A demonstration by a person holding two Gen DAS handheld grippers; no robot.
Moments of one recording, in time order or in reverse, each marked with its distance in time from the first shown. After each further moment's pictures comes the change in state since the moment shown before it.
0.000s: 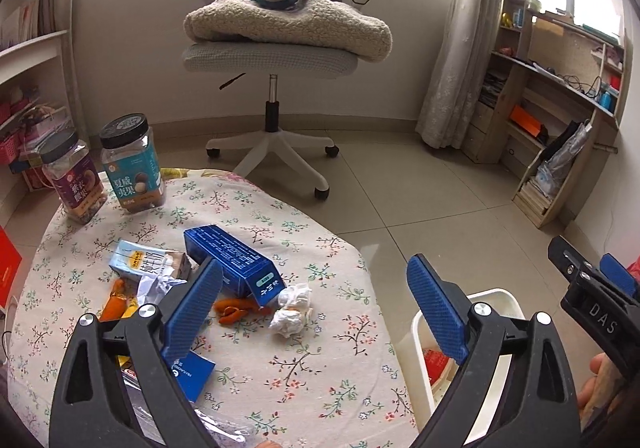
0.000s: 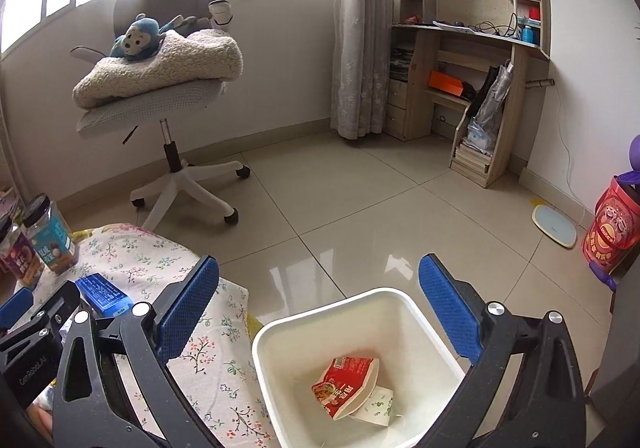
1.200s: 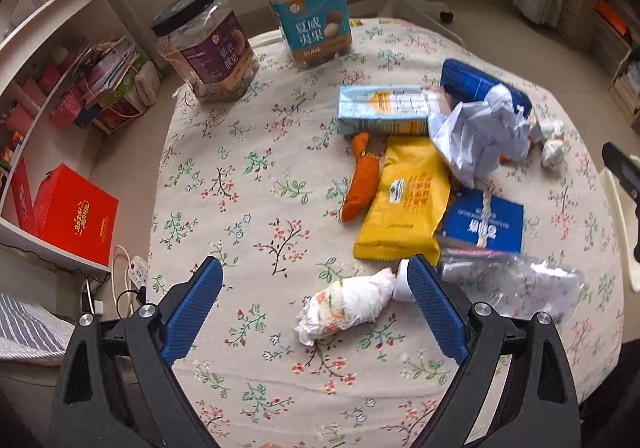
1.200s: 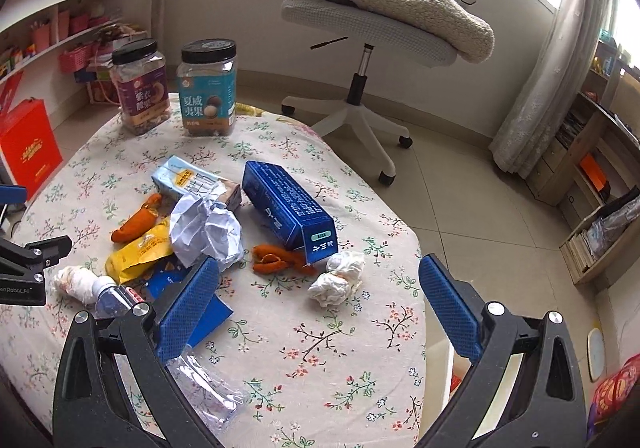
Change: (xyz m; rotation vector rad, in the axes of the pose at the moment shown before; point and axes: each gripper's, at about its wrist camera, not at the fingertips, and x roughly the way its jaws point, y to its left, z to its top) left arm 0.009 0.231 -0.068 0.157 0.511 0.302; right arm -0.010 0.217 -0.070 -0.571 0.137 0.372
